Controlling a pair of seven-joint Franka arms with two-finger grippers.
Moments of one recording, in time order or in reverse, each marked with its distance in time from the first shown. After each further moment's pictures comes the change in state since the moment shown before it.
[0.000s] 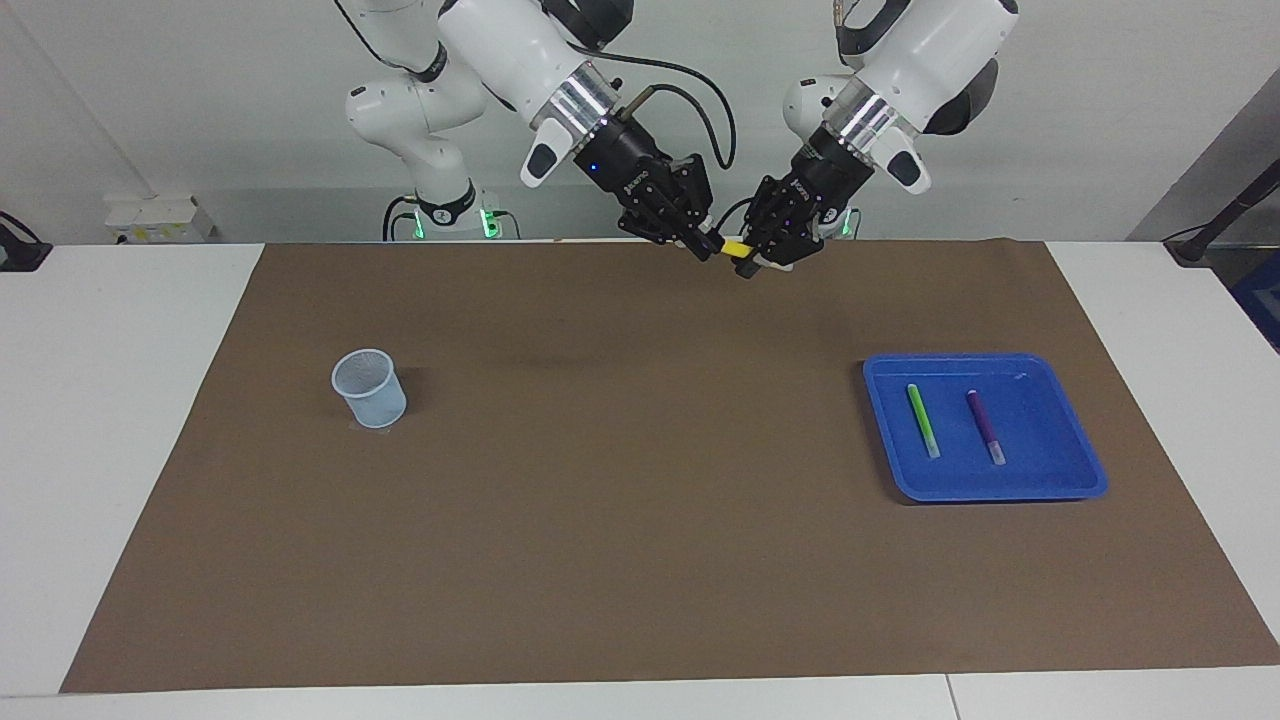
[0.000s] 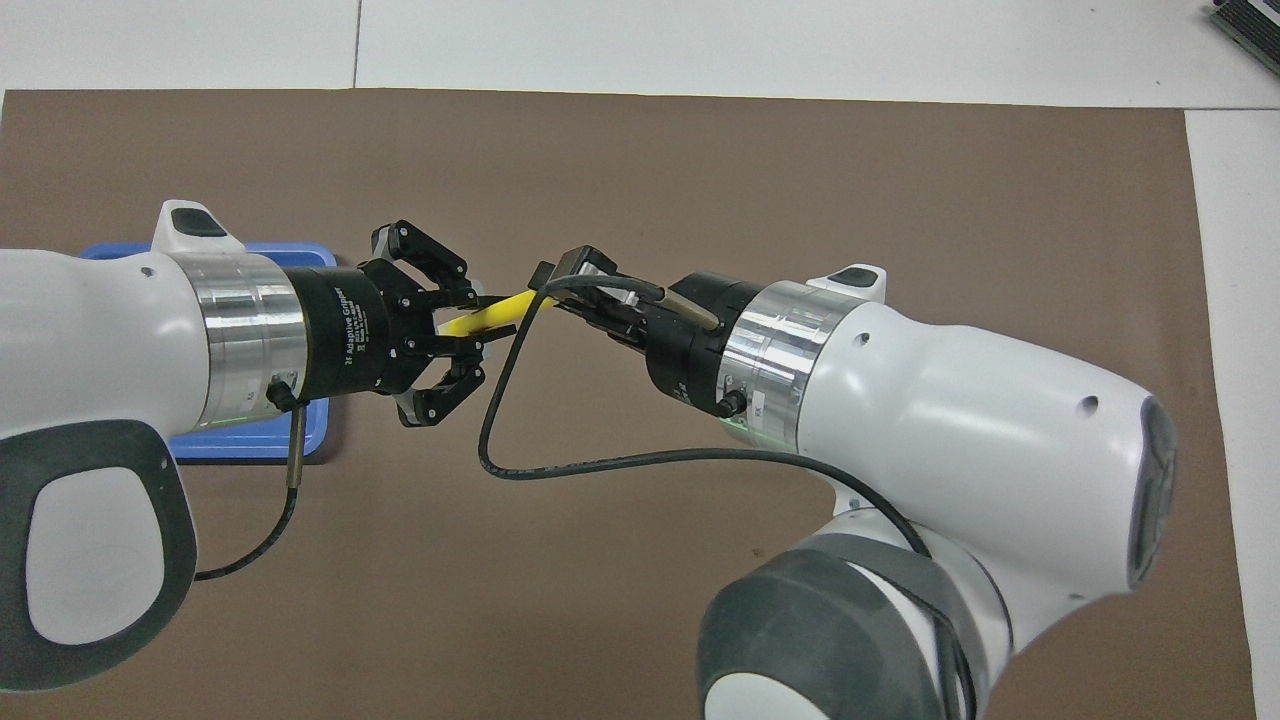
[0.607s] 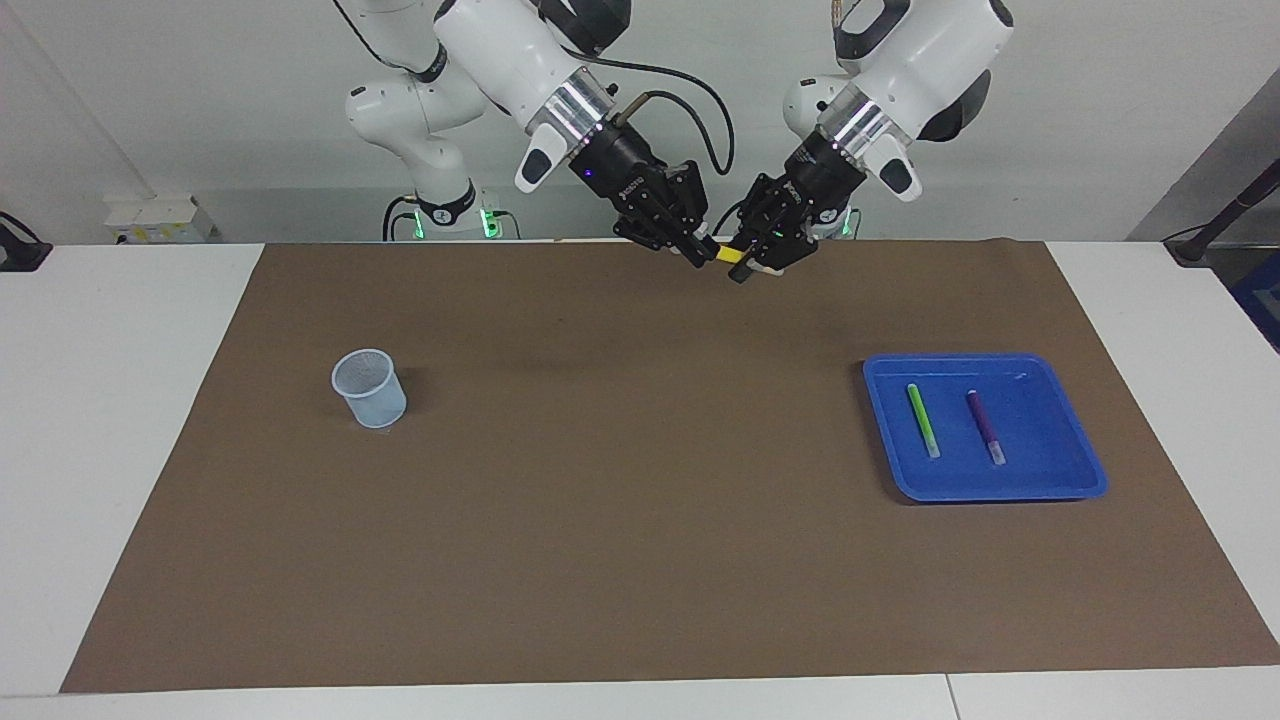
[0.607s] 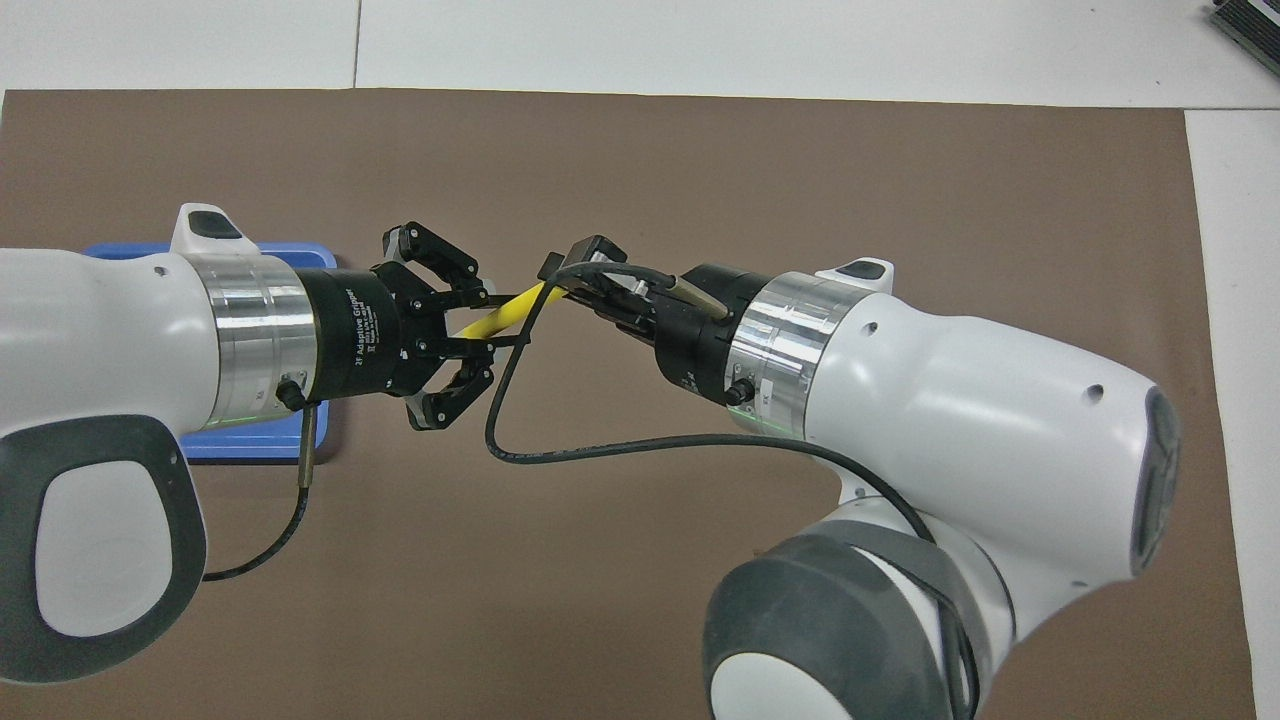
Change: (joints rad) left arm 0.000 0.007 -0.002 -0.003 -0.038 0.007 0.010; right arm -0.003 0.004 -0.005 0.001 0.000 0.000 0.000
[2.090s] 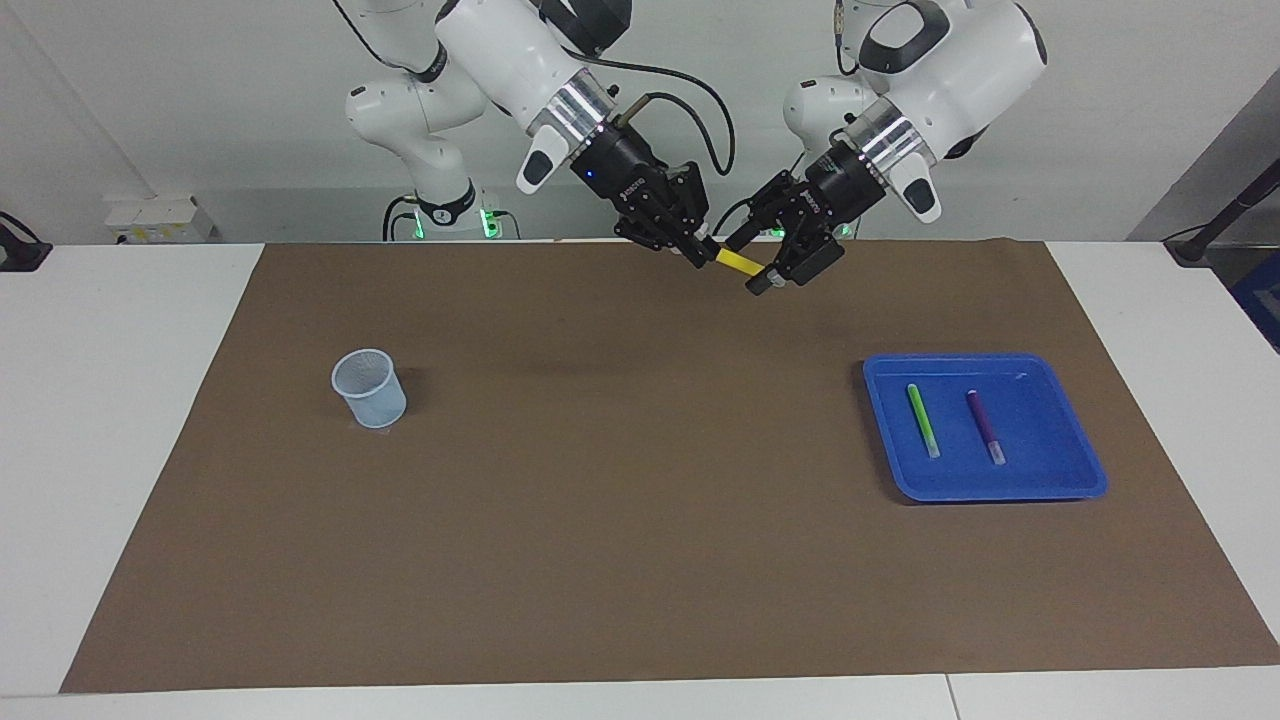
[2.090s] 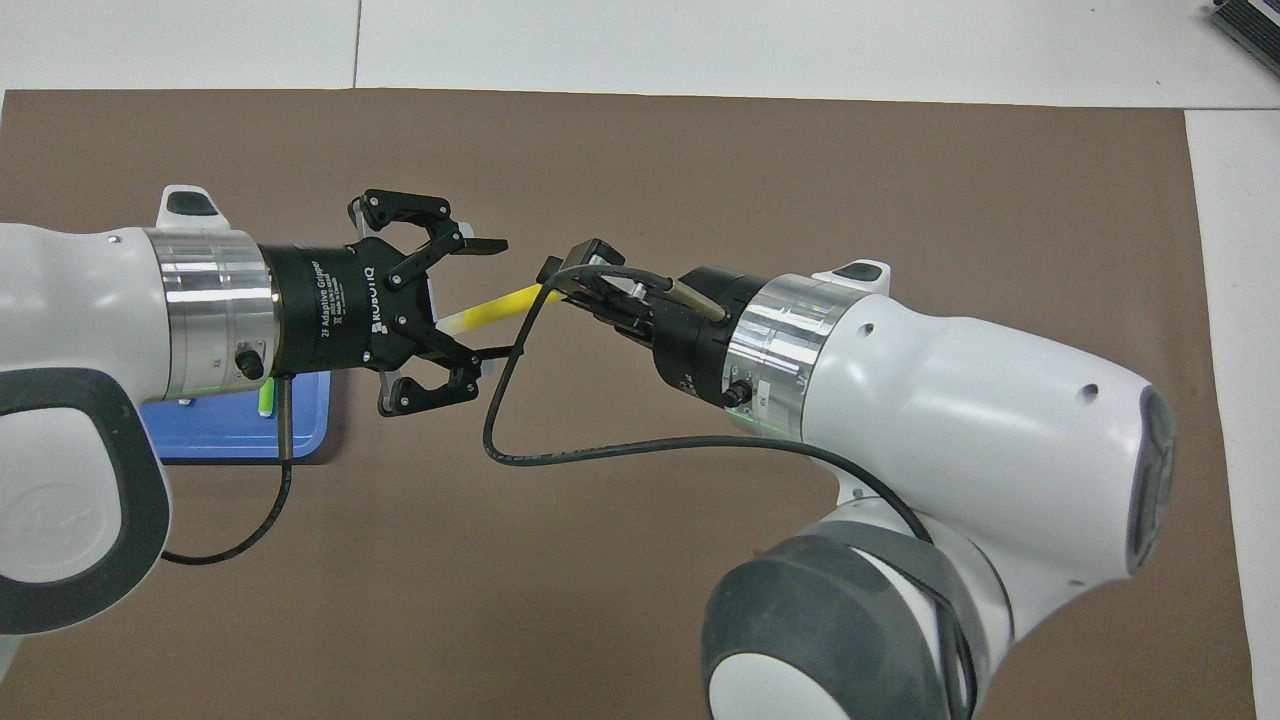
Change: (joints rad) left arm 0.048 0.025 -0.006 0.008 -0.155 -0.017 0.087; right arm 0.000 0.003 0.000 -0.002 0.000 -0.001 0.001
